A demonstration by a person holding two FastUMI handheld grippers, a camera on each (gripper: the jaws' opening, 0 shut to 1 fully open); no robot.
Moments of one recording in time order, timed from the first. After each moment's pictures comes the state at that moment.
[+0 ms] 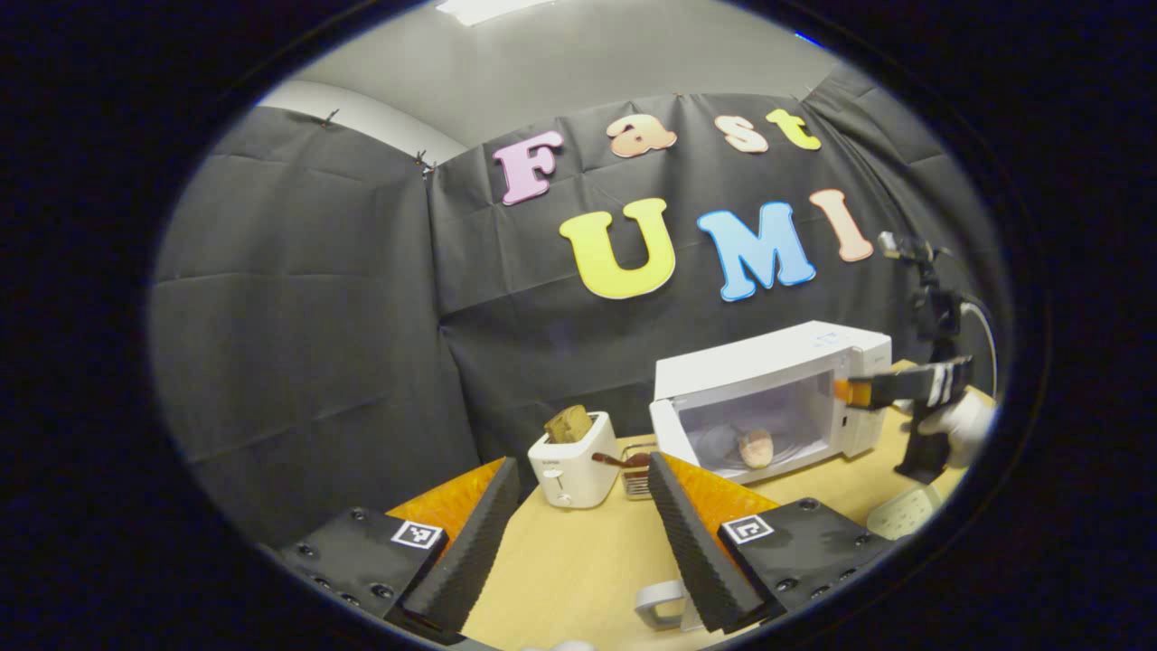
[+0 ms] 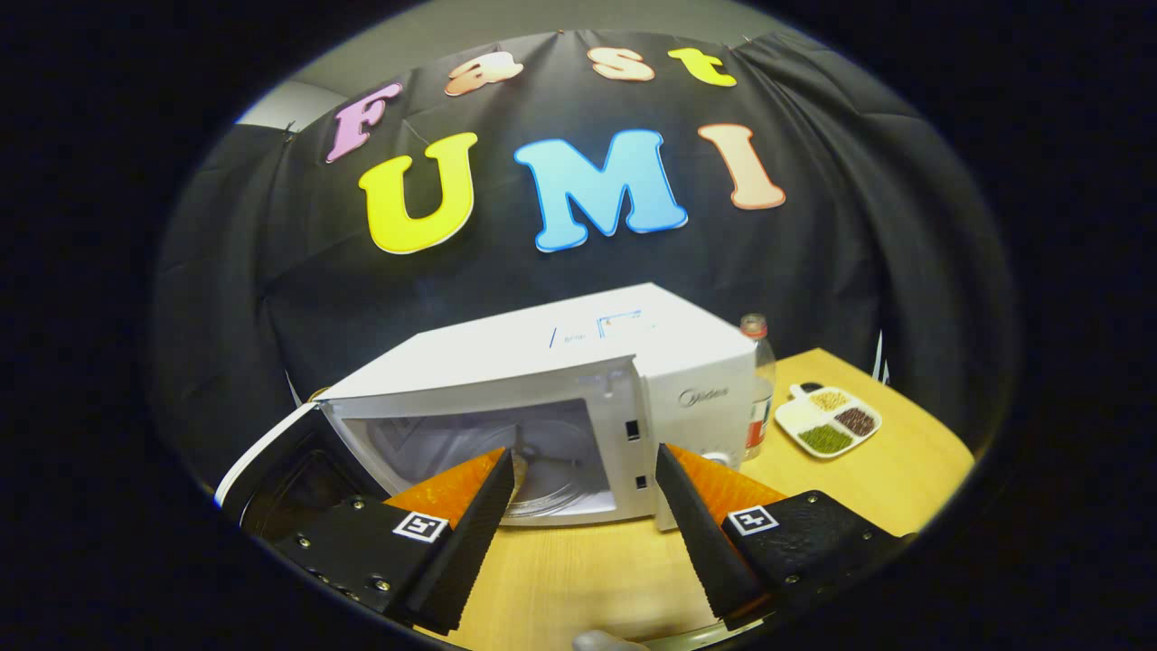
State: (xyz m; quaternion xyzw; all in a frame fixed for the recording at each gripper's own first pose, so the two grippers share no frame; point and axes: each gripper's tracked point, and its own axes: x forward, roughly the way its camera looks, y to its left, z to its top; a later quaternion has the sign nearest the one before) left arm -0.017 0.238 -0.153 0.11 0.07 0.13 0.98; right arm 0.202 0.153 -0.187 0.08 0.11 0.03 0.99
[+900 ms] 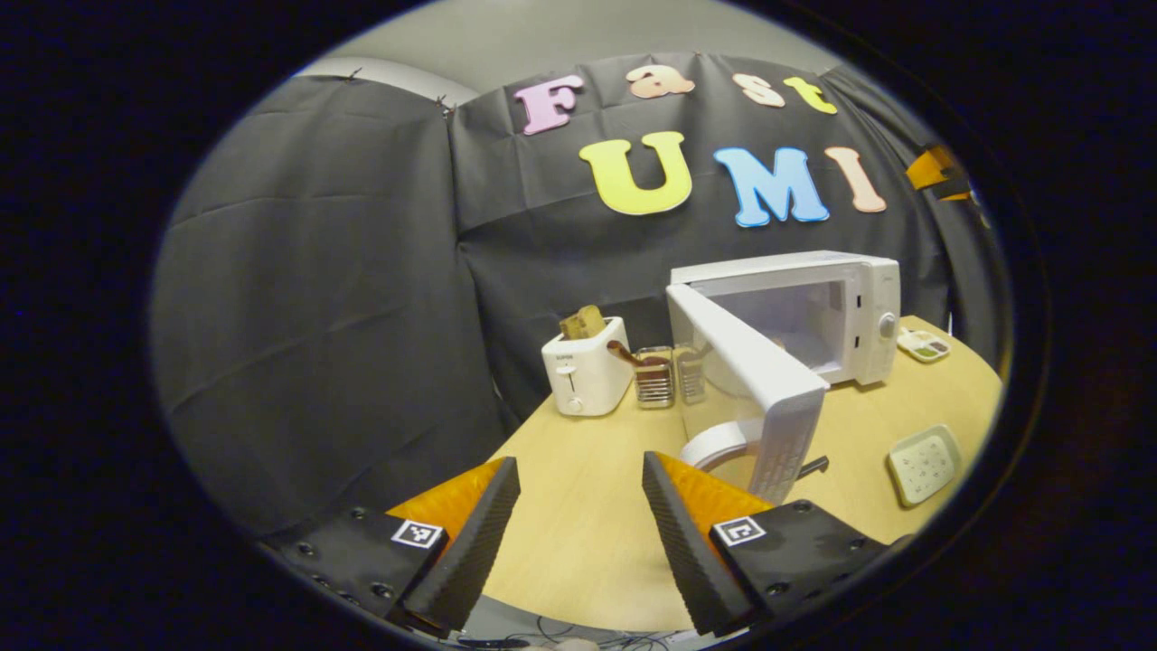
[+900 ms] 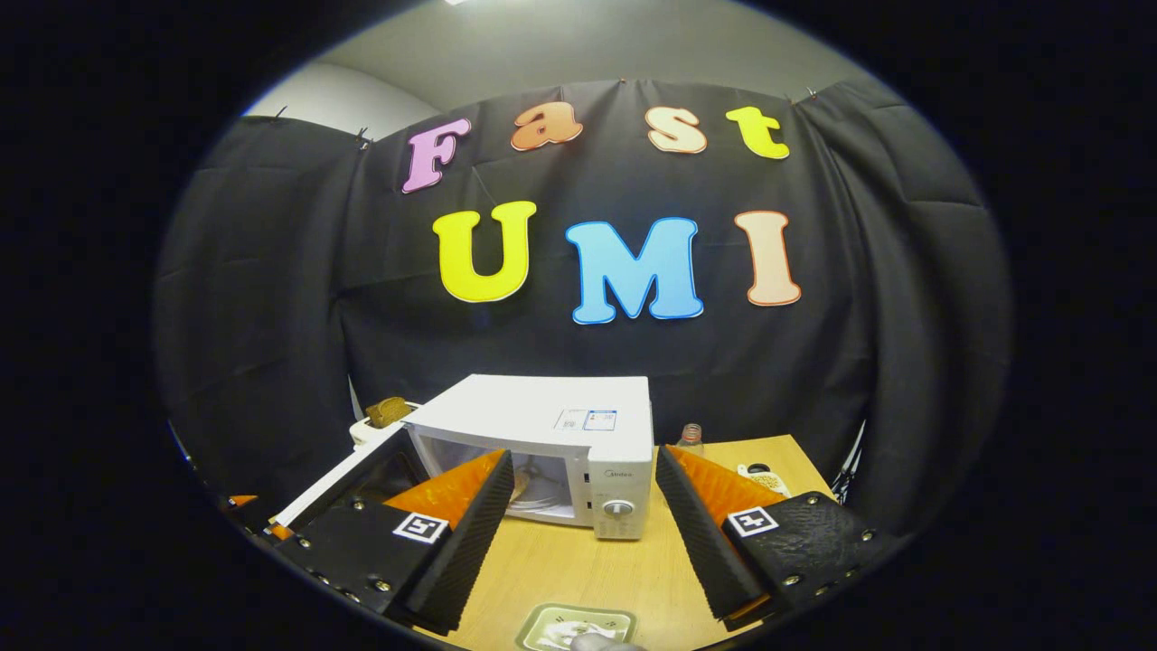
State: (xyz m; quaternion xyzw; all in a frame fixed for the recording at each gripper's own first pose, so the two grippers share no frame) left arm -0.068 0.236 -0.278 0.07 0.16 0.15 0.97; right arm 0.082 0.088 -0.058 0.02 0.08 0.09 0.99
